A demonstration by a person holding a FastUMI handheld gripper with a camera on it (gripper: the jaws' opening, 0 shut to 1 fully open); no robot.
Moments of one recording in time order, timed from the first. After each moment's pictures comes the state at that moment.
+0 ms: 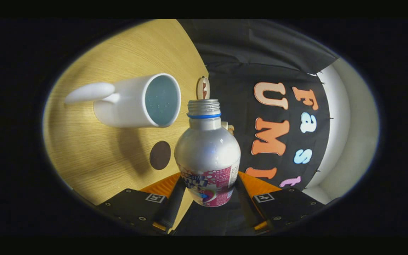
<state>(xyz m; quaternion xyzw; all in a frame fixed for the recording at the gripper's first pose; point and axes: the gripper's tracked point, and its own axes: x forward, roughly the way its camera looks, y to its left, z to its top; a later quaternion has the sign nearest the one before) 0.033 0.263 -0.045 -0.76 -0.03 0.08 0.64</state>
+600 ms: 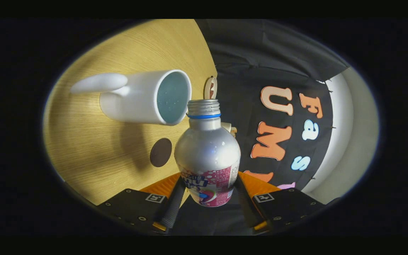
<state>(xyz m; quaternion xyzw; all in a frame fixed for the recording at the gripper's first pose) 0.035 0.264 -0.049 -0.79 -0.03 0.08 0.61</state>
